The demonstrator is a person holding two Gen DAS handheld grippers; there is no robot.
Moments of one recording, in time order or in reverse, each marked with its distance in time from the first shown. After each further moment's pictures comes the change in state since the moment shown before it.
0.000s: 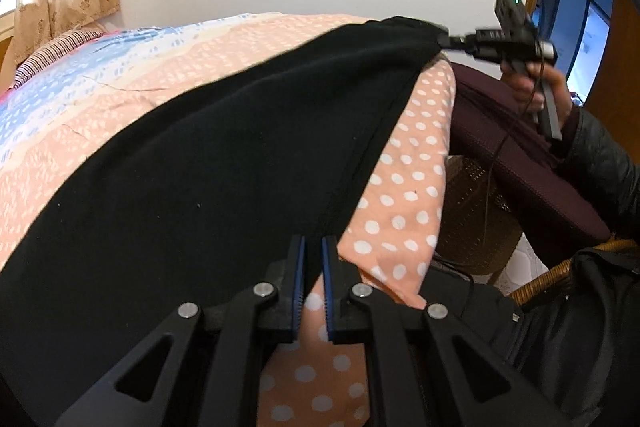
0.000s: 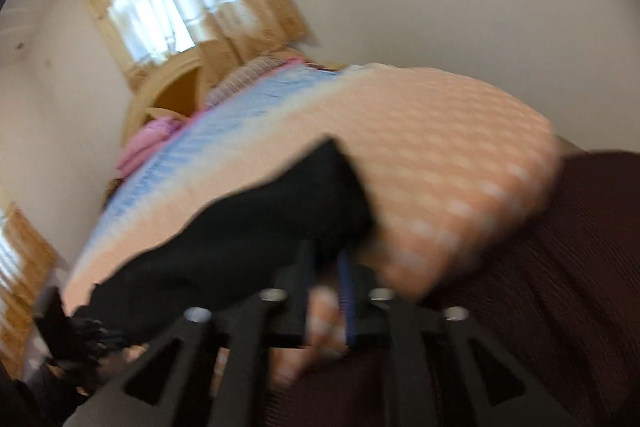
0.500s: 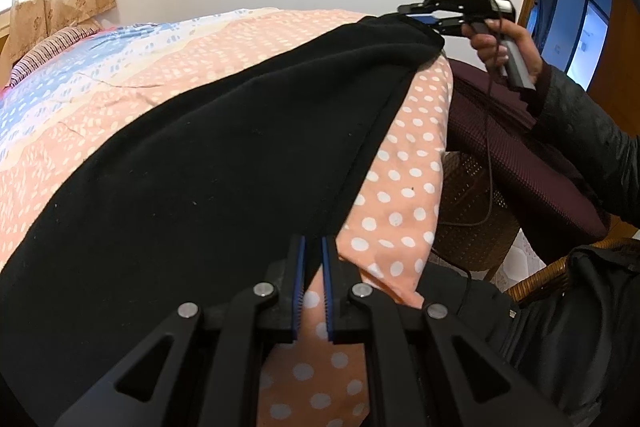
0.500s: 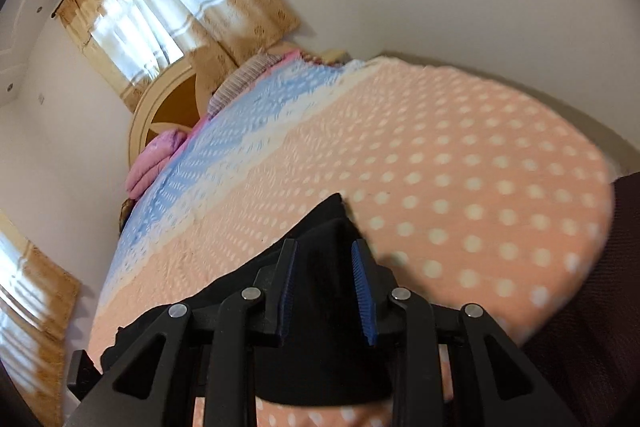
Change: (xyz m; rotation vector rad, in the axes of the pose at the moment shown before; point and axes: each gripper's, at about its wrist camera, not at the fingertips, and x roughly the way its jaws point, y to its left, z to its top) left arm -0.001 0.003 -0.002 -0.011 0.010 -0.017; right arm 0.068 -0.004 0.070 0.119 0.096 0.115
